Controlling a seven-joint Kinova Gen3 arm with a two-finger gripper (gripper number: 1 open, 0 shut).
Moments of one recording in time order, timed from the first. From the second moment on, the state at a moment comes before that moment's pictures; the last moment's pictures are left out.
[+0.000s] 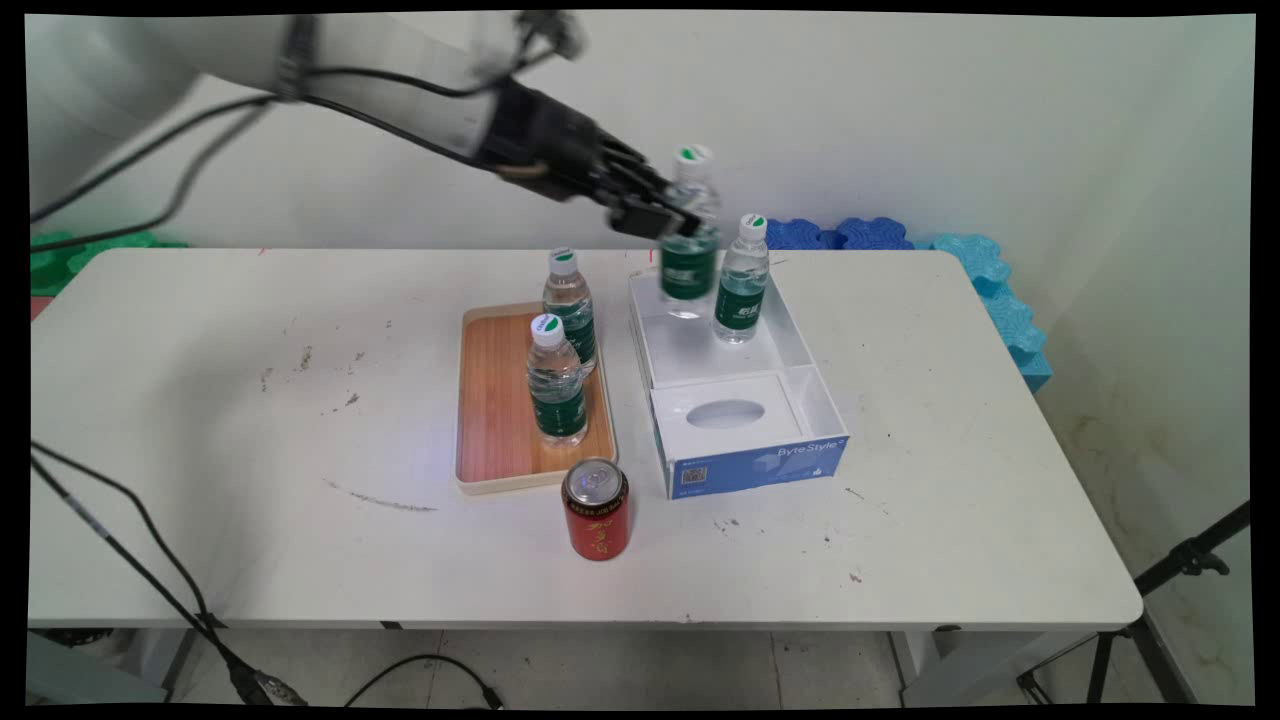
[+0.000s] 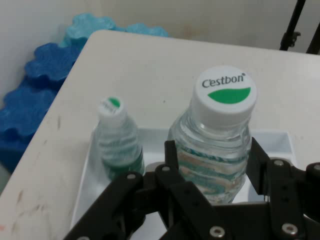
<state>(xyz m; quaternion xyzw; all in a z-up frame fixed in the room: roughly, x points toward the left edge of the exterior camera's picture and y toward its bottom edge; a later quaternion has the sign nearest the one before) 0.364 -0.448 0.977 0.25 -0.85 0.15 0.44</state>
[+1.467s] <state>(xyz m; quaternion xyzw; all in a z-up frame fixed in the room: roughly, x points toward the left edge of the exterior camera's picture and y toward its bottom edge) 0.547 -0.331 0.939 0.31 -0.85 0.12 0.40</state>
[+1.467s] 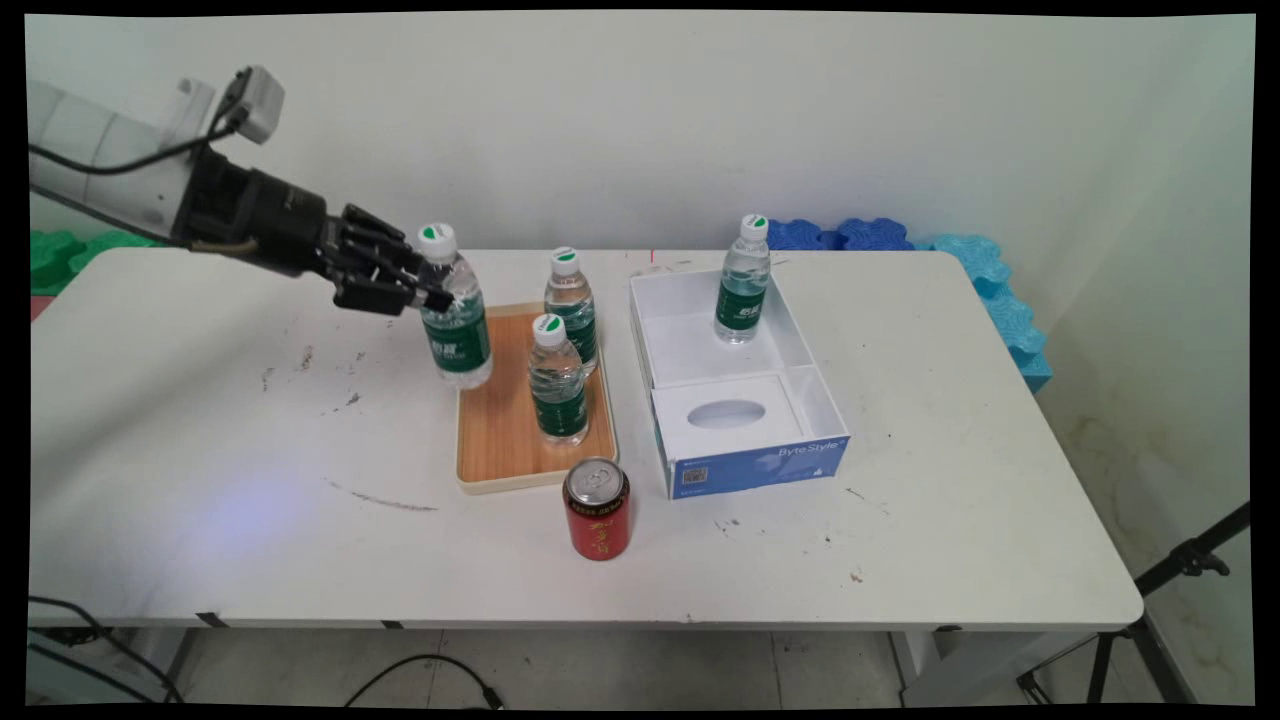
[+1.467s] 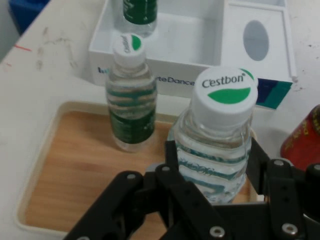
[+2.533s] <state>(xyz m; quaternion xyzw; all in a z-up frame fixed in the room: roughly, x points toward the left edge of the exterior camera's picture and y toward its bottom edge) 0.507 -0.330 0.870 0.35 -0.85 0.09 0.38</state>
